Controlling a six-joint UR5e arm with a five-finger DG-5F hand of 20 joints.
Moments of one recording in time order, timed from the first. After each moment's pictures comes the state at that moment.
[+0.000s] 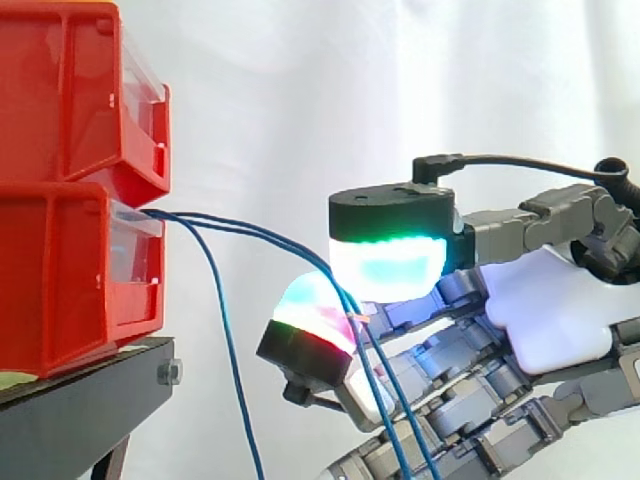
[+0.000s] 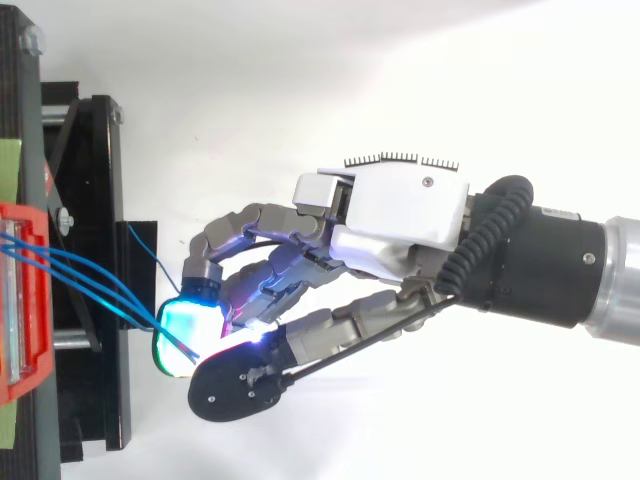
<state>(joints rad) 0.20 -2.32 -1.06 -3.19 -1.20 0.29</state>
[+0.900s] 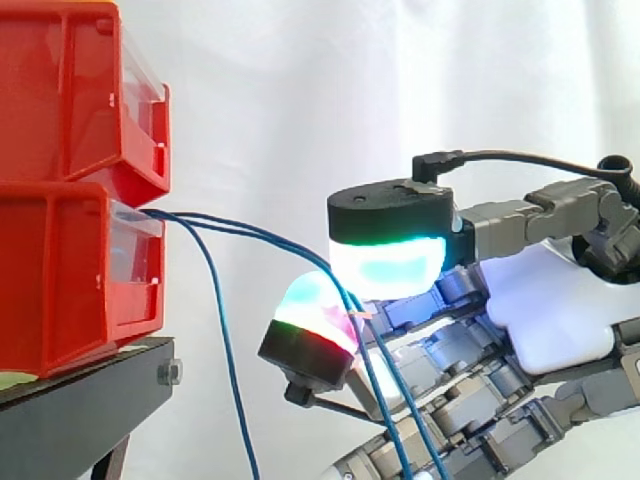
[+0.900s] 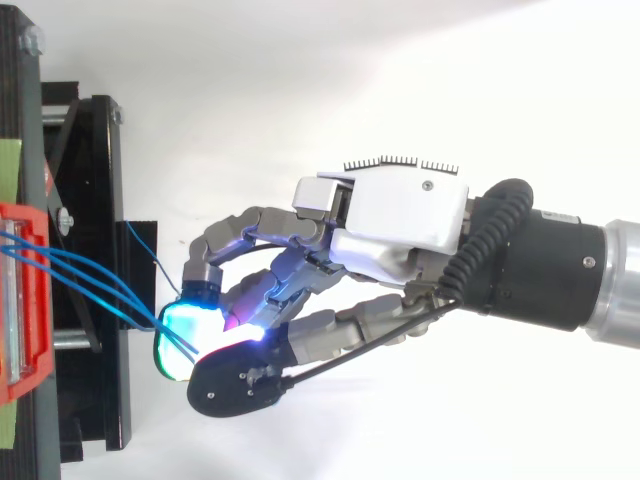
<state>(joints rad) 0.20 -2.32 -1.06 -3.19 -1.20 0.29</state>
